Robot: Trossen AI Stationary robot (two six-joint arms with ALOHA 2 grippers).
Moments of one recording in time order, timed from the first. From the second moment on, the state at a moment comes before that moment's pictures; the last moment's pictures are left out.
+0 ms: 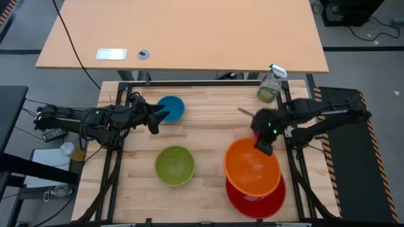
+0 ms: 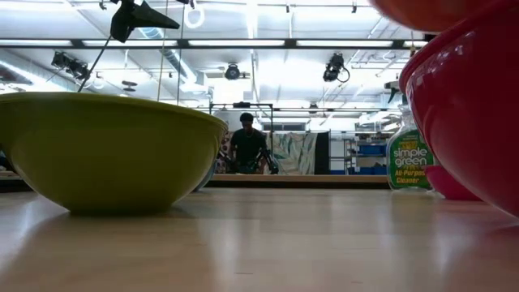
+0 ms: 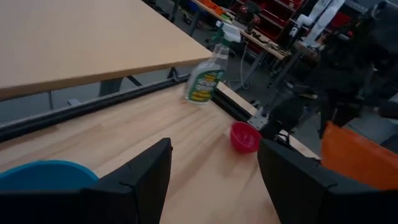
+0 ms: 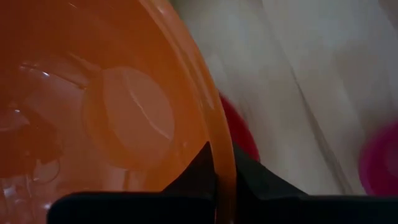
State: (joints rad) left arm -0.13 0.81 0.84 -0.30 -0.59 -0.64; right arm 0.11 1.13 1.19 -1.13 -0.30 0.66
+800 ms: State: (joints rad) left arm -0.13 0.81 0.84 -0.32 -0.58 -0.61; right arm 0.34 1.46 1.19 -1.33 -0.01 0.63
